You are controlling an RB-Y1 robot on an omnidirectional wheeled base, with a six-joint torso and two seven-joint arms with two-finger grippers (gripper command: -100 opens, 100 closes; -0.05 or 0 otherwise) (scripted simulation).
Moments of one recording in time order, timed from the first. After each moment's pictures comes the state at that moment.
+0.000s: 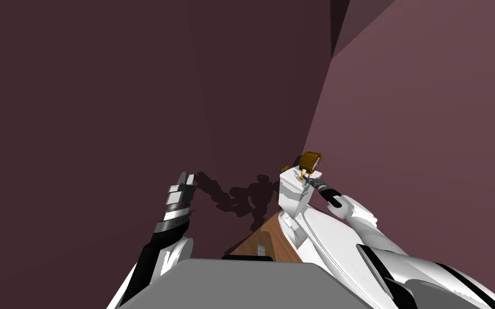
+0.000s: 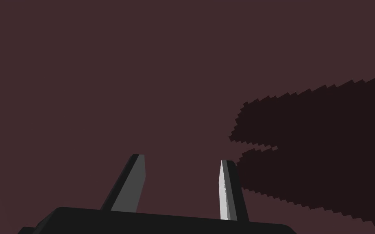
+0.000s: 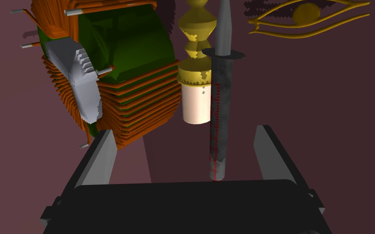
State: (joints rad) left arm 0.55 -0.02 0.03 -2.31 0.10 -0.46 -0.12; right arm -0.37 -0.73 -0.25 -0.74 0.70 -0.36 0.33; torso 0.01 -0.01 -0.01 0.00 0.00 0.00
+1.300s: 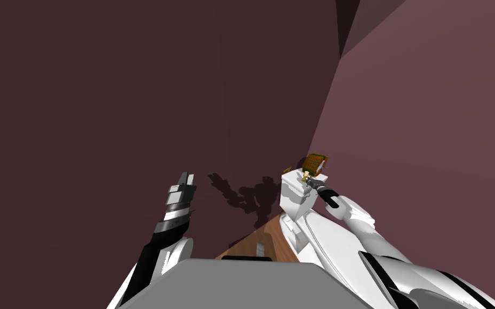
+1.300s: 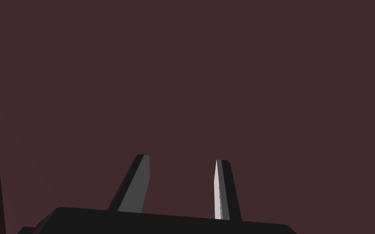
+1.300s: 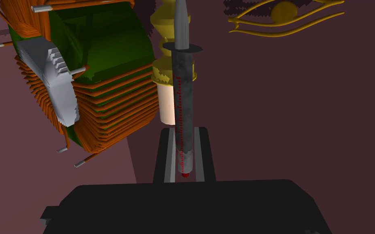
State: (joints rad) left arm 0.55 -0.02 0.03 -2.31 0.10 -0.46 -0.12; right arm -0.32 -0.71 -0.24 -0.83 0.73 -0.28 0.29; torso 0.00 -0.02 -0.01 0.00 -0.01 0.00
